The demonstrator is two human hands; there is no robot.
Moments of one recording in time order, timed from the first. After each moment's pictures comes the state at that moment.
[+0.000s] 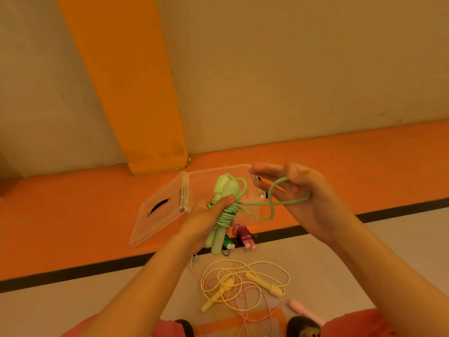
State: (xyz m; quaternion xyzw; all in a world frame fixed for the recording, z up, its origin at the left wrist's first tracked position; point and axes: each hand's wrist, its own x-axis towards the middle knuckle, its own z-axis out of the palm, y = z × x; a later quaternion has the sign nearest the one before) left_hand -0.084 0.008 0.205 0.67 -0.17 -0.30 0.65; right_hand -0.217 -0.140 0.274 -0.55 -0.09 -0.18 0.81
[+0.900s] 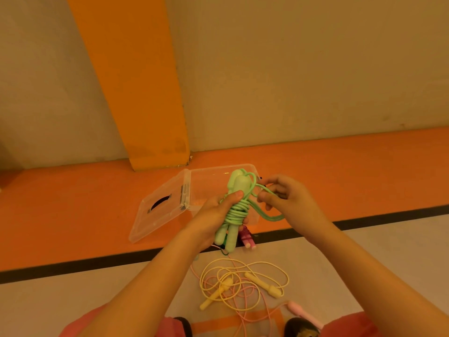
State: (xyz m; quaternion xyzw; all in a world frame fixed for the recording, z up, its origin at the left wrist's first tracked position) left_hand -0.088 0.002 0.211 0.60 -0.22 -0.37 0.67; right_hand -0.189 -0.142 0.238 -0.79 0.10 -0.20 0.58
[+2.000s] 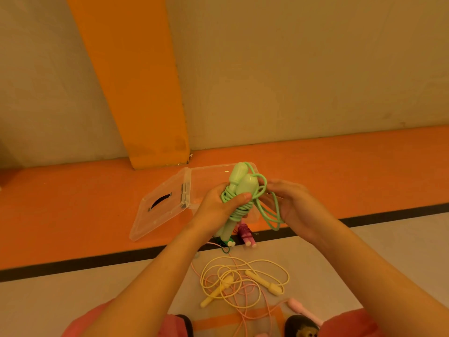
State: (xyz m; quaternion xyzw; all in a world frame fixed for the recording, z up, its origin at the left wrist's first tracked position) left_hand -0.091 0.003 0.220 0.65 -0.29 -0.26 0.66; right_hand -0.189 -0.139 0.240 -0.52 0.11 -0.12 0.84
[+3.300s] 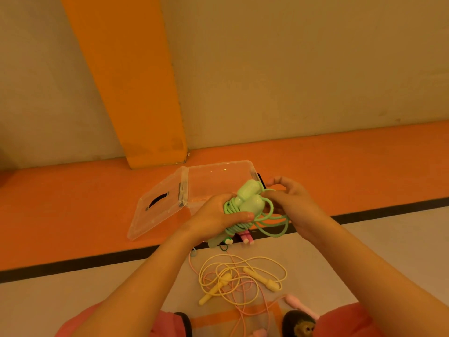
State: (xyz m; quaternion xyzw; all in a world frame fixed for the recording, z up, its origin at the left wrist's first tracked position) left_hand -0.095 0.011 0.218 0.68 -0.37 -0.31 0.54; right_hand -0.192 -0.140 0.233 -0.64 0.20 -0.15 0.73
